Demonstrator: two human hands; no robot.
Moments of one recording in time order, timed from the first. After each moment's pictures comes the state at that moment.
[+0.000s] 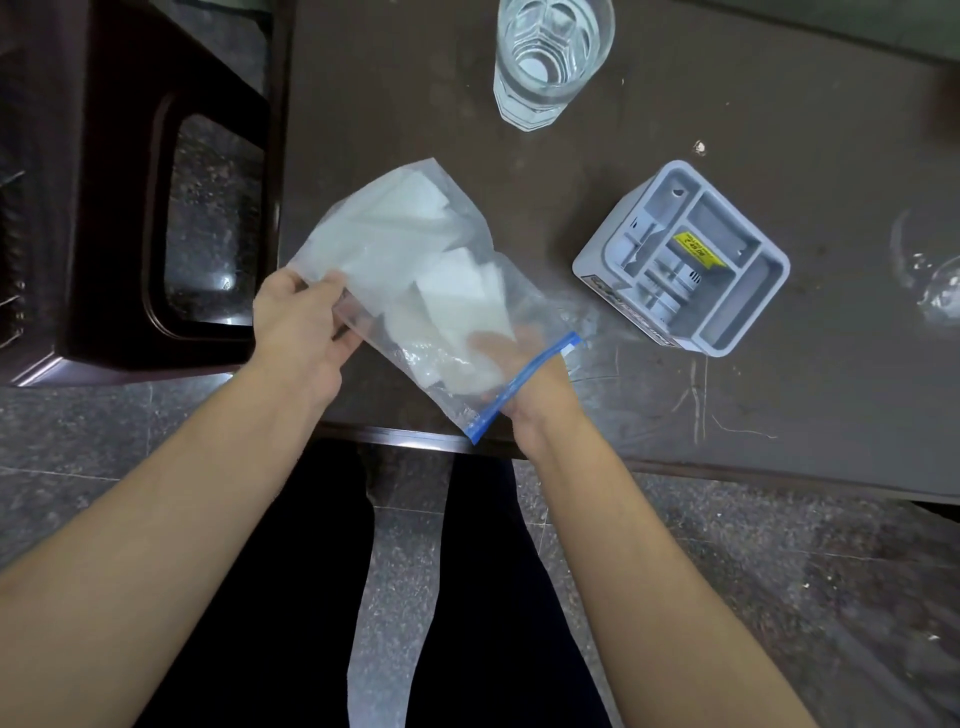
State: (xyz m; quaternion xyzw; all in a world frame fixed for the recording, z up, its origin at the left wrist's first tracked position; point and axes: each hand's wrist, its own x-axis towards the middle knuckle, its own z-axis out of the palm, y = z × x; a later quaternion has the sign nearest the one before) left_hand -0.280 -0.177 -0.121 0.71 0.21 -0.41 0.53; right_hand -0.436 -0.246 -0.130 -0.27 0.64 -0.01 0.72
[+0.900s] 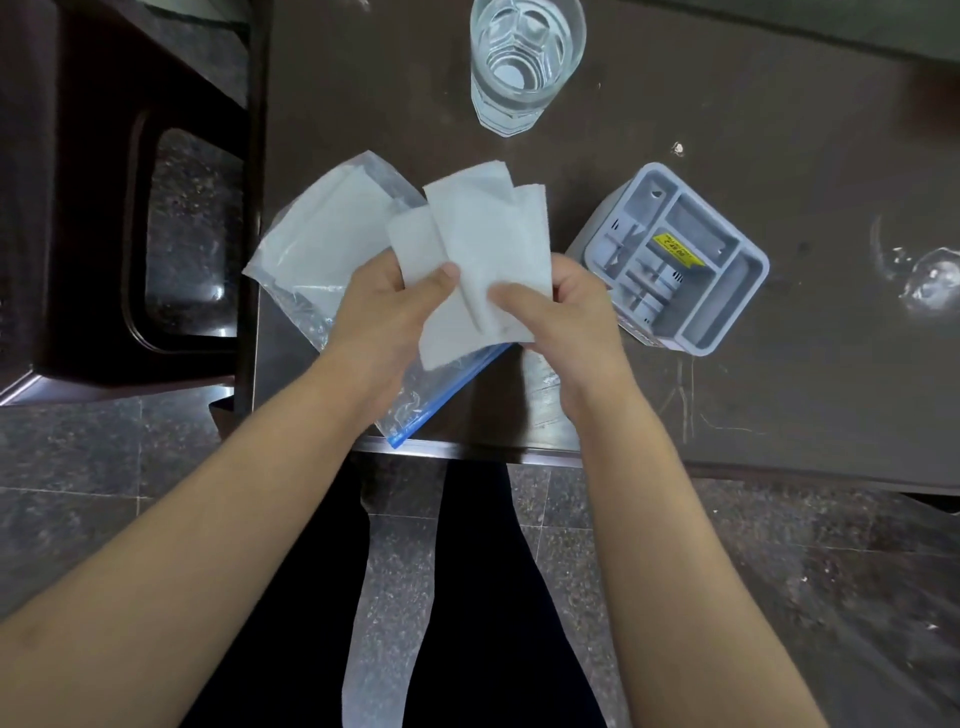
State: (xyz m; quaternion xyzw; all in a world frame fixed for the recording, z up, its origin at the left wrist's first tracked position) left_hand -0.324 -0.212 -0.085 0.64 -0.04 -0.56 0.53; right_hand -0.440 -0.292 -0.085 -0.47 0.57 -0.10 0.67
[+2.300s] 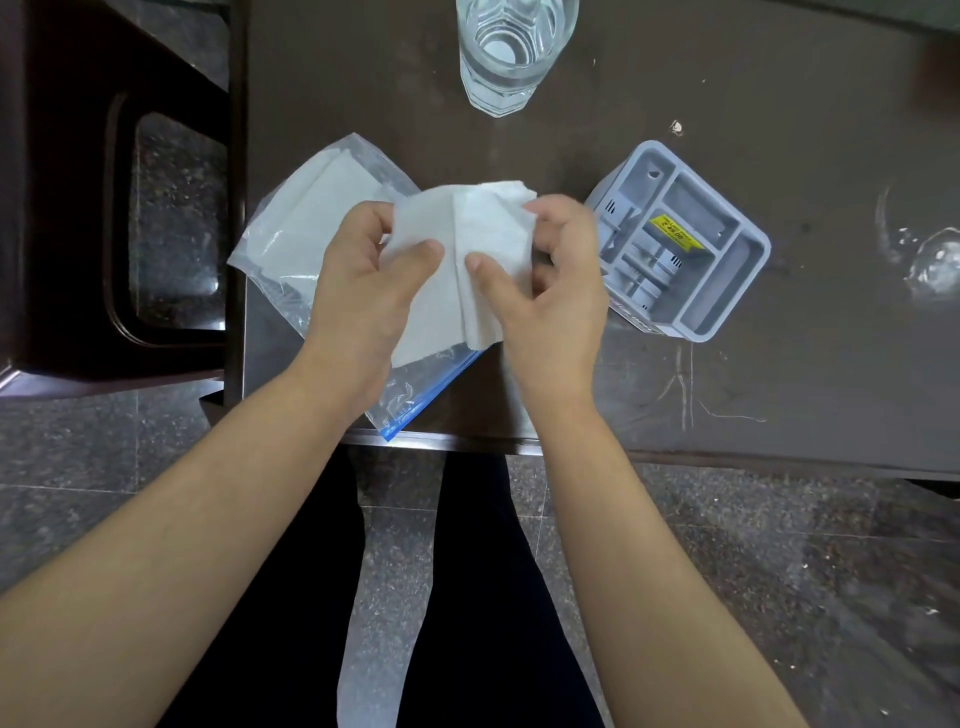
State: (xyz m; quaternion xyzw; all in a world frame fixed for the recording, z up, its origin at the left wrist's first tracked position) left_hand -0.321 -0.215 -0.083 0.70 -0.09 -0.48 0.52; right_hand -0.434 -0.272 -0.094 -0.62 0.55 -0.24 0.51
